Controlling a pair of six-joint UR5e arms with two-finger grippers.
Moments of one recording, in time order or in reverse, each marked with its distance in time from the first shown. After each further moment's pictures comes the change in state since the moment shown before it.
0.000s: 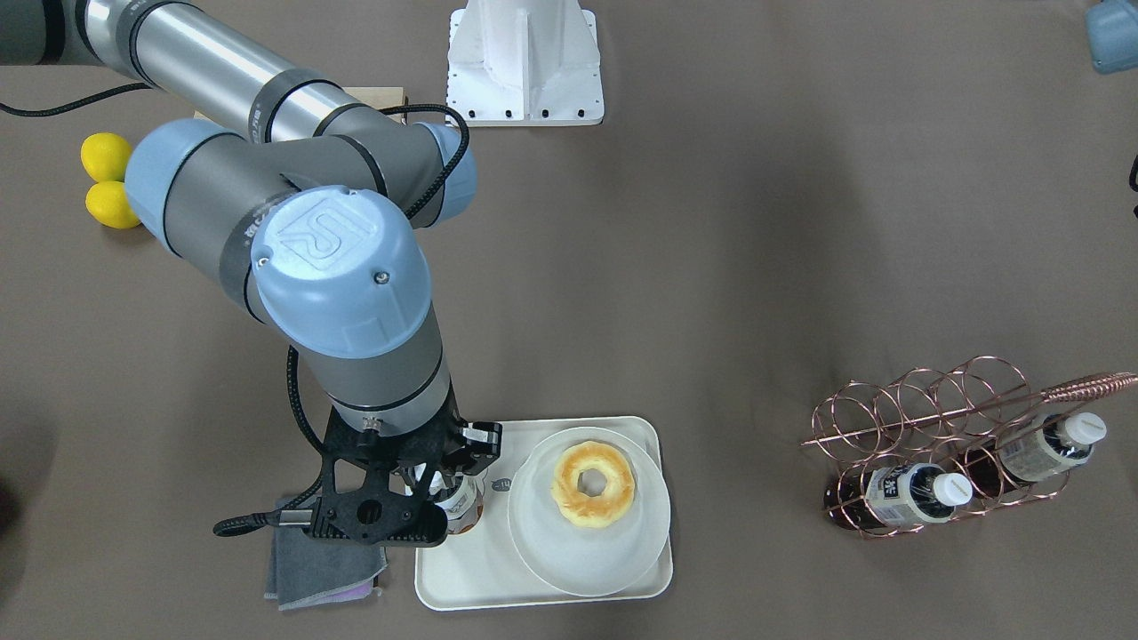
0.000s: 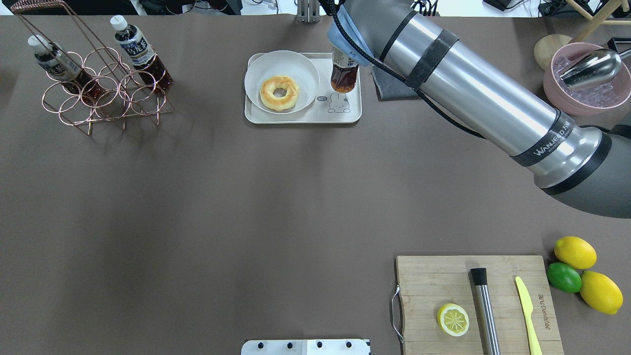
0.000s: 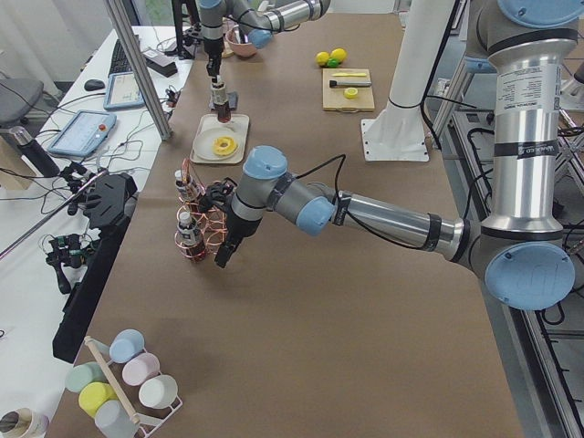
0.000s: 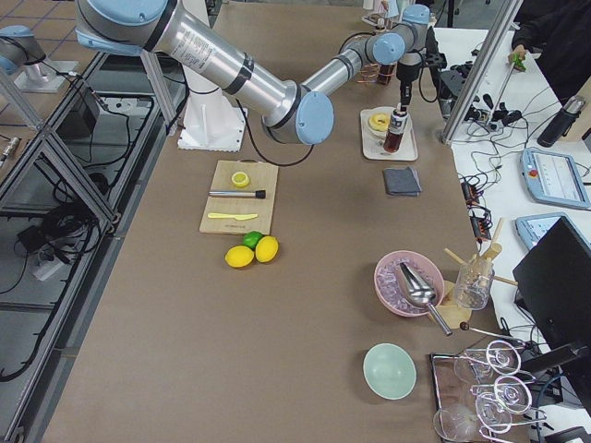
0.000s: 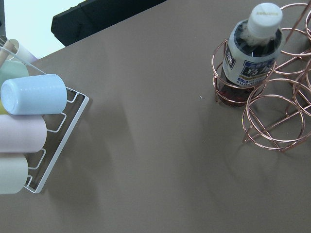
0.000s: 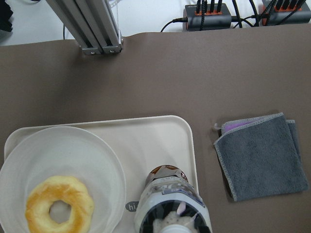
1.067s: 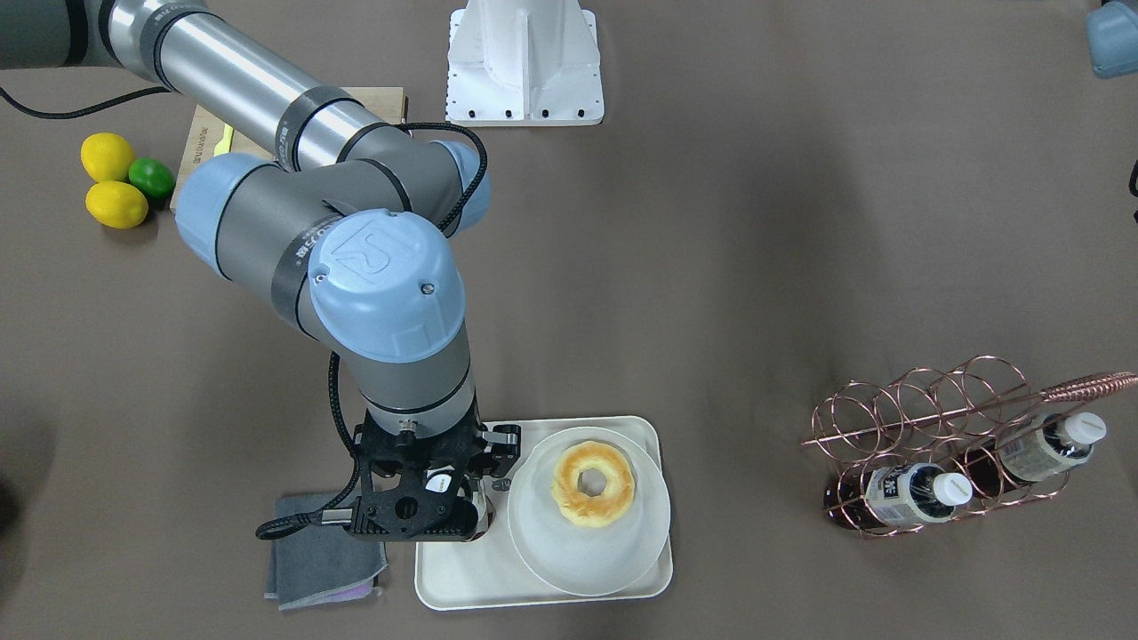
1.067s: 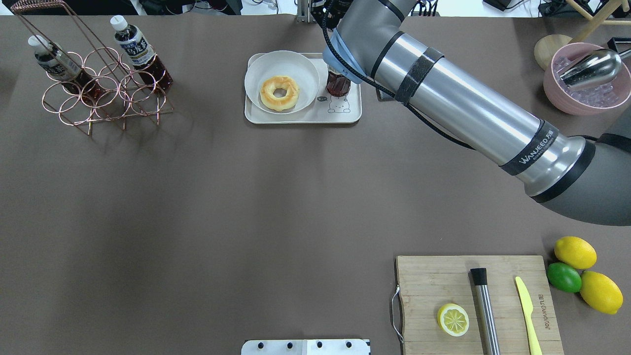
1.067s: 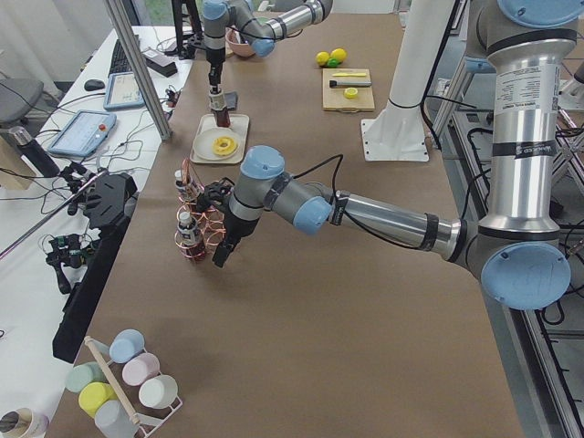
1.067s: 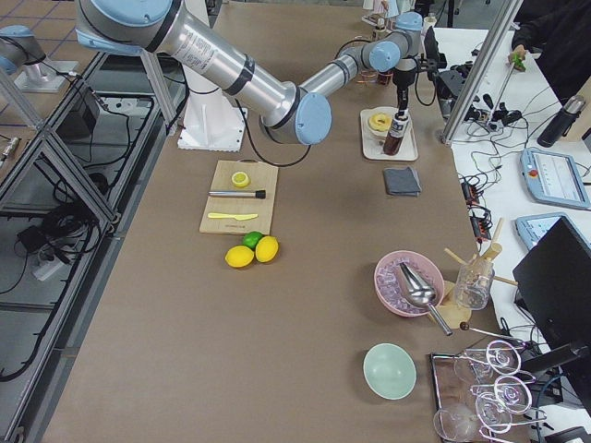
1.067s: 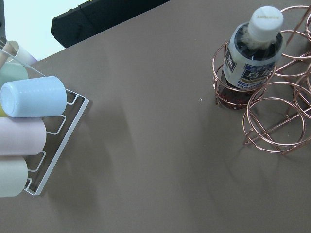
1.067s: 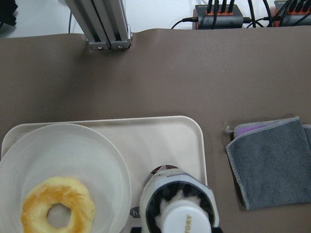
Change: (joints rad) left arm 0.001 -0.012 0.012 0.000 0.001 0.002; right arm -0.037 -0.001 -0.034 0.065 -0.051 0.008
